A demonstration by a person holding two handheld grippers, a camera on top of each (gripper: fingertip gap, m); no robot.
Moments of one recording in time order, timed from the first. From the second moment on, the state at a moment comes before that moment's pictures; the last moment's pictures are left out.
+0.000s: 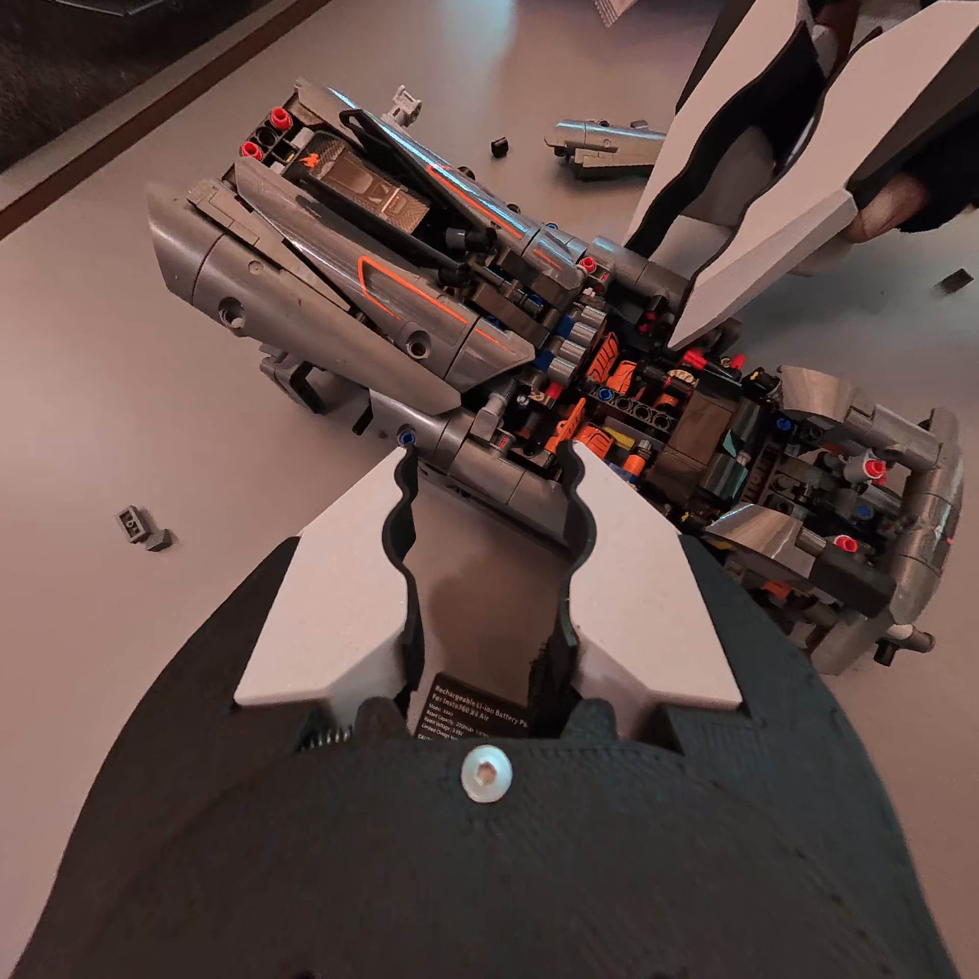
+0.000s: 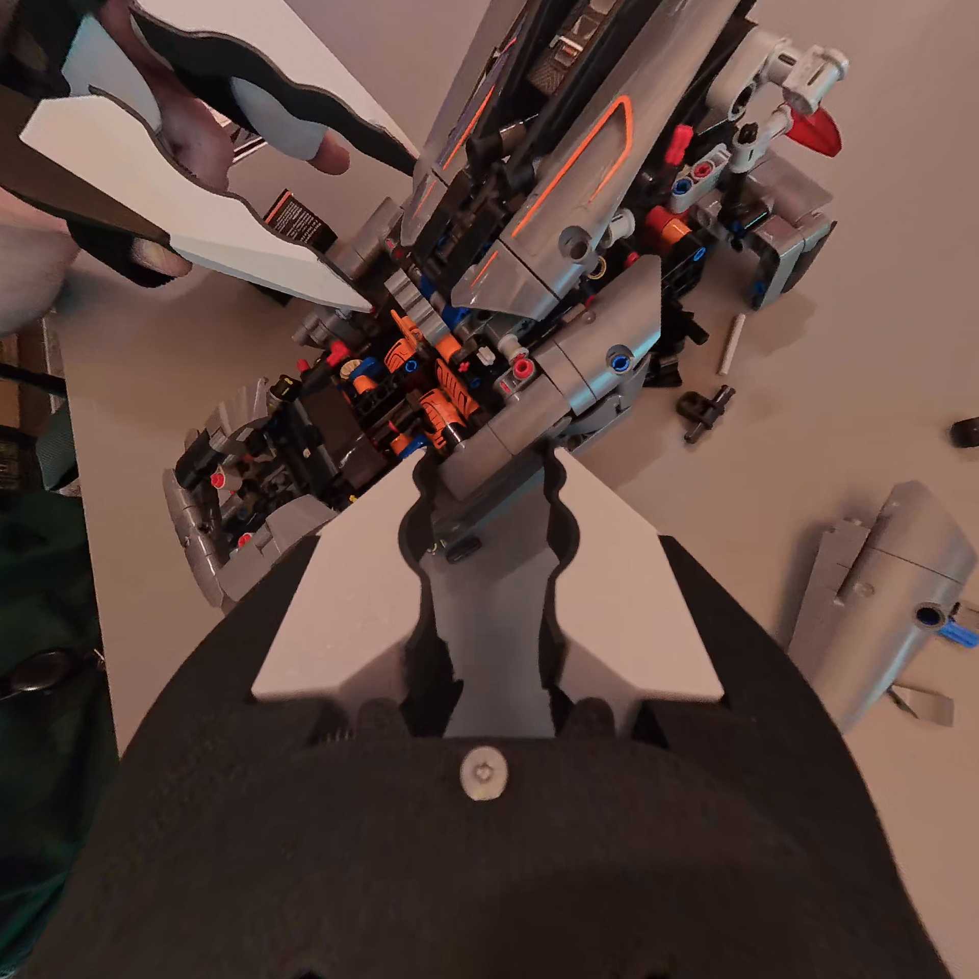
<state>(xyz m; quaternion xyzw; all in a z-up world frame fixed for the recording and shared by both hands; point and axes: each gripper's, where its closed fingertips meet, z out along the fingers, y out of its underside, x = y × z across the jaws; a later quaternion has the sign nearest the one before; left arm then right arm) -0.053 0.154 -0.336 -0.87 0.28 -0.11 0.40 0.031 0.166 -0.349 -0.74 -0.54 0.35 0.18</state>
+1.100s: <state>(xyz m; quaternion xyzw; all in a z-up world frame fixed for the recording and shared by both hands) -0.112 0.166 -0.329 -0.83 0.35 -0.11 0.43 0.115 0.244 -0.312 -0.81 -0.45 0.24 0.29</state>
